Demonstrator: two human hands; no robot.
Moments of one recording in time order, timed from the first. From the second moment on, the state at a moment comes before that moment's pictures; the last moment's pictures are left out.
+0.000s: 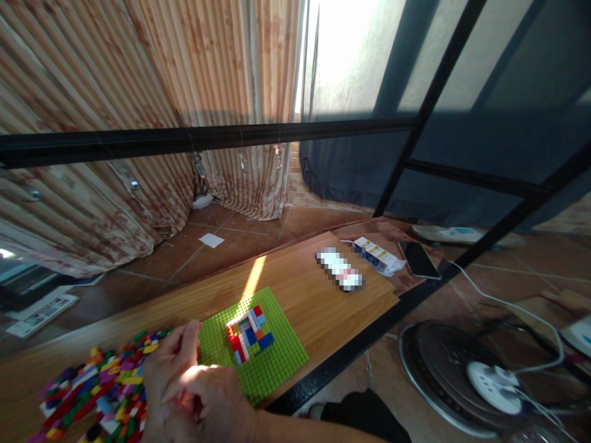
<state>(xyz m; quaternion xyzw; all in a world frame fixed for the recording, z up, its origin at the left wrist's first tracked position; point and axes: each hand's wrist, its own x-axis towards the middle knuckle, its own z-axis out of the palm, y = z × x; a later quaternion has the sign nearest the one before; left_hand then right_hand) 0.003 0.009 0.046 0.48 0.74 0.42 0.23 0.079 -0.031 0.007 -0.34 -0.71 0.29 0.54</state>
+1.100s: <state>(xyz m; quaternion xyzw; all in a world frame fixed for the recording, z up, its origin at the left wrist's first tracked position) -0.032 0.001 0.050 0.56 0.70 0.43 0.11 0.098 -0.057 0.037 -0.31 -0.86 0.26 0.31</state>
